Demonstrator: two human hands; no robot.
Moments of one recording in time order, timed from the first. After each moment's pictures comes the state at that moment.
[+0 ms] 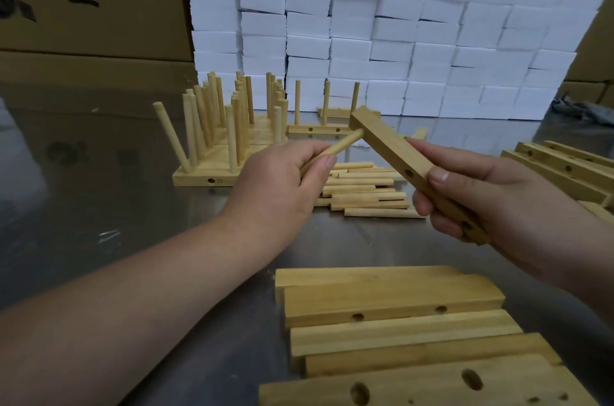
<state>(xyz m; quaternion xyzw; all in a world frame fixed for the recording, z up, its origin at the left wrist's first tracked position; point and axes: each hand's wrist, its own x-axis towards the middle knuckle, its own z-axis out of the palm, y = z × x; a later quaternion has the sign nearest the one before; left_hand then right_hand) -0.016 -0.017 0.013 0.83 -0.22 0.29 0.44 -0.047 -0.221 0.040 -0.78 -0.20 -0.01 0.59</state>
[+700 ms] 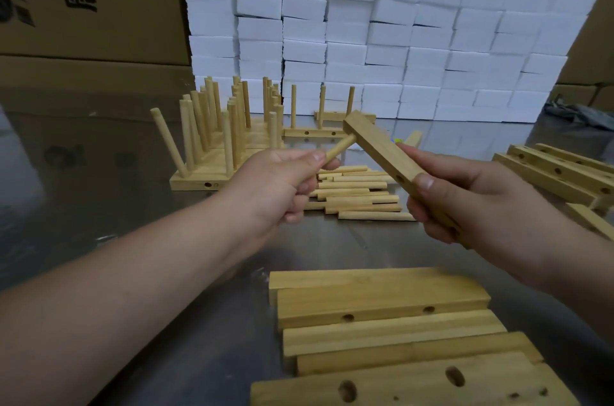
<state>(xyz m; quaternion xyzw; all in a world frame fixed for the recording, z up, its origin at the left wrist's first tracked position) -0.013 -0.016 0.026 0.69 -0.14 -0.03 0.71 -0.051 -0.219 0.040 -0.81 -0.19 -0.06 0.56</state>
